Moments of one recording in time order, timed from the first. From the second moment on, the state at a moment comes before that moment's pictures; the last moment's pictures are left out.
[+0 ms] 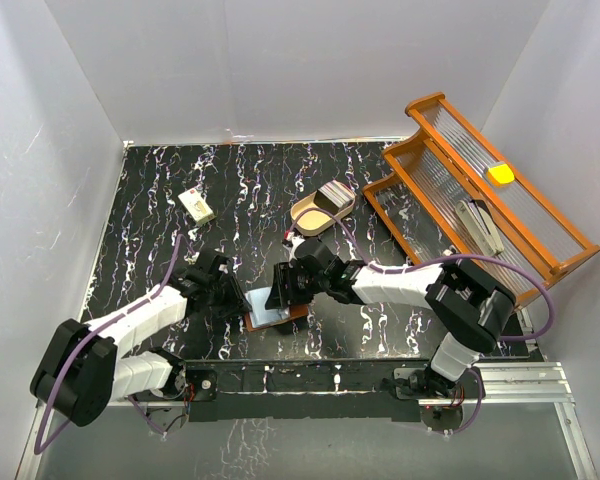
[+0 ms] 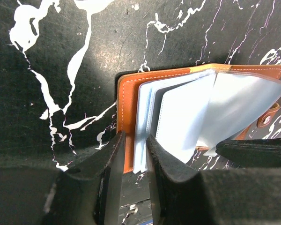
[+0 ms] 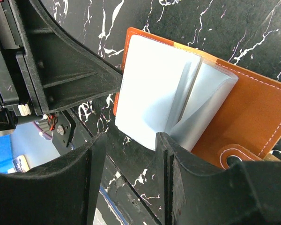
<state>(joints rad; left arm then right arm) -0.50 1.16 0.47 -0.39 0.15 -0.90 0.92 1.64 0.85 0.10 -0.31 0.73</state>
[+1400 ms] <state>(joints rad) -0.37 1.16 0.53 -0.43 0.22 -0.87 1.06 1.57 1.02 -0.21 0.02 0.56</state>
